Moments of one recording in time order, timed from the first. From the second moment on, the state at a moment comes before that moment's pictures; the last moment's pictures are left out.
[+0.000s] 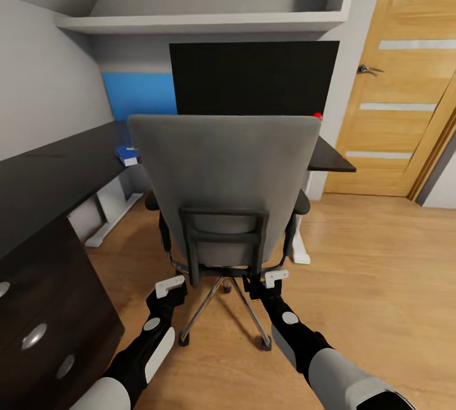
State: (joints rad) left arm -0.54 -0.08 -0.22 -0.66 0.34 -0.13 0.32; right arm -0.70 0.13 0.25 -0.32 -0.12 -0.38 0.00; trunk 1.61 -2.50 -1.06
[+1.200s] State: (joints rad) left arm -0.54 -0.08 -0.22 -0.66 0.34 -0.13 0.32; right arm -0.70 0.13 0.25 -0.32 -0.12 -0.38 0.00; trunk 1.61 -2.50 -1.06
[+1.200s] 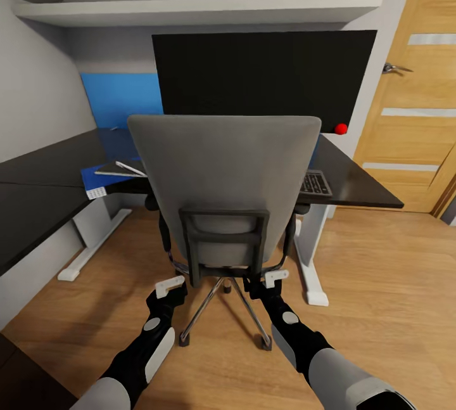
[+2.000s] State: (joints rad) left arm -0.54 -0.08 -0.22 -0.66 0.34 -0.13 0.32; right arm -0.70 0.13 0.25 -0.32 -0.12 -0.38 0.00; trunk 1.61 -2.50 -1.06
